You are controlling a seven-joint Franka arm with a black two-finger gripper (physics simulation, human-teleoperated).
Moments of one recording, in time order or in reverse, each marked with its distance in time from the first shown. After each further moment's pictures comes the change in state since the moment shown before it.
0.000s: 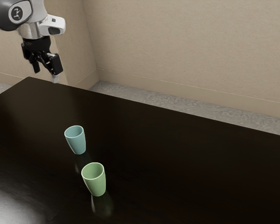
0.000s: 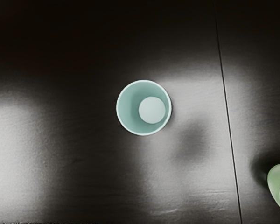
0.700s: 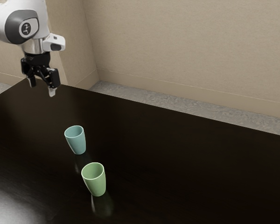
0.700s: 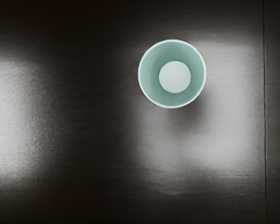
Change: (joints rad) arm 0.130 0.105 -0.047 -0.032 -0.004 0.009 -0.004
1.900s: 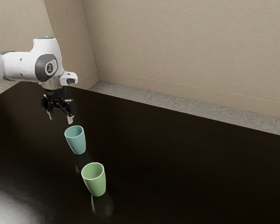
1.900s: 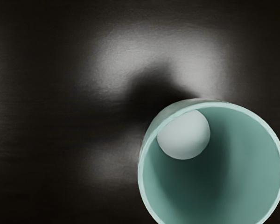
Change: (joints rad) arm 0.118 0.336 0.001 -0.006 -0.199 0.271 0.018
